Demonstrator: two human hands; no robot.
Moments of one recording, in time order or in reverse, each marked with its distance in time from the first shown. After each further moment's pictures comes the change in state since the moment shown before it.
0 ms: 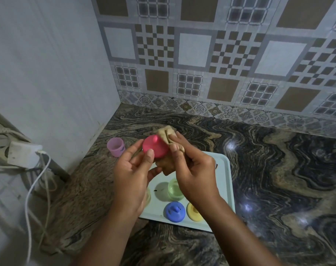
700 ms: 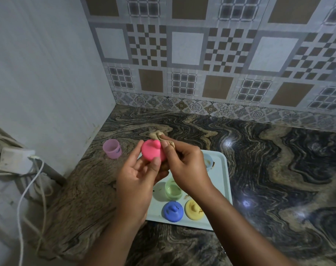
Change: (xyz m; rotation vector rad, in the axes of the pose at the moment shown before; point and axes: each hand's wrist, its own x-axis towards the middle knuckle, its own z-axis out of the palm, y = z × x) left_hand -0.012 -0.010 0.009 0.076 -0.031 0.062; right_hand 0.018 0.005 -0.002 -0.033 -0.101 0.179
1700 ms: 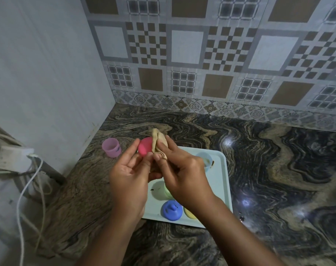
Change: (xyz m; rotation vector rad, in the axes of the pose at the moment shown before) left_hand 0.004 0.001 -0.001 -0.013 0.083 0.051; right_hand -0.022 0.006 0.001 -0.283 -0.001 -0.342
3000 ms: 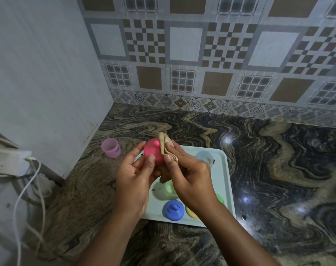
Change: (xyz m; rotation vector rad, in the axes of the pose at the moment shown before) left_hand 0.012 -0.014 -0.007 -0.065 -0.120 -0.151; right_hand -0.011 0.012 0.002 0.216 0.078 0.187
